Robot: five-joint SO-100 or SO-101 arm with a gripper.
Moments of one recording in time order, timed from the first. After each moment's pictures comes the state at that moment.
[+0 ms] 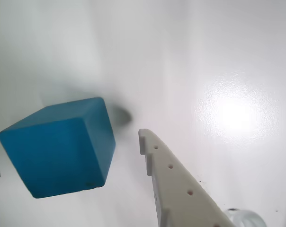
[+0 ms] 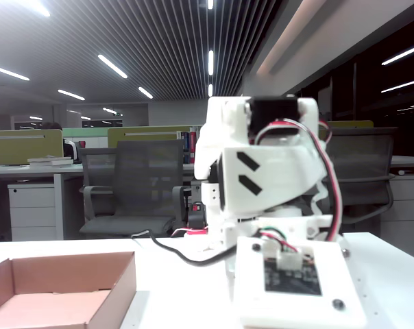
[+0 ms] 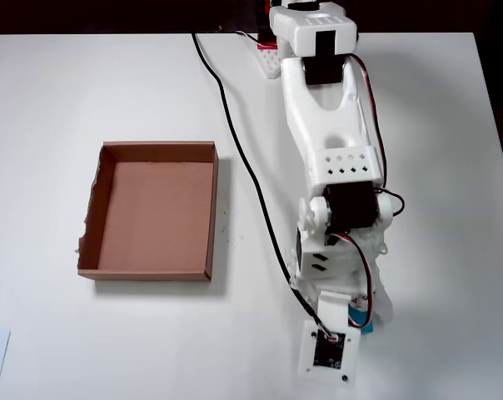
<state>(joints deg) -7.5 34.7 31.7 59.3 -46.7</state>
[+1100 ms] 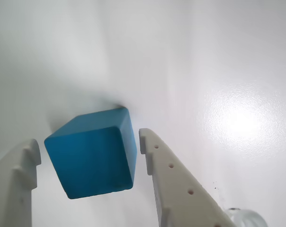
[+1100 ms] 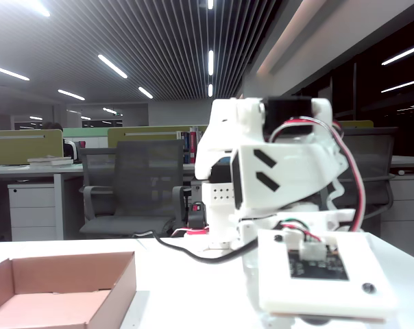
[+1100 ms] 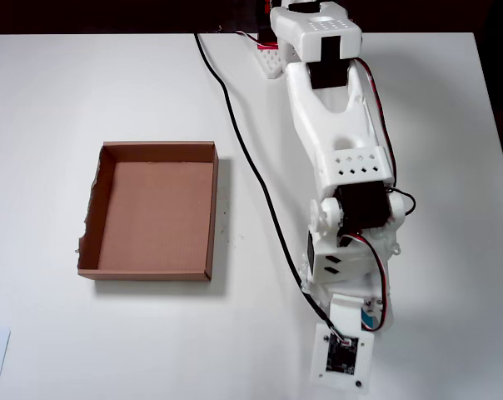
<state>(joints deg) -8.4 33.5 28.6 58.0 -44.9</state>
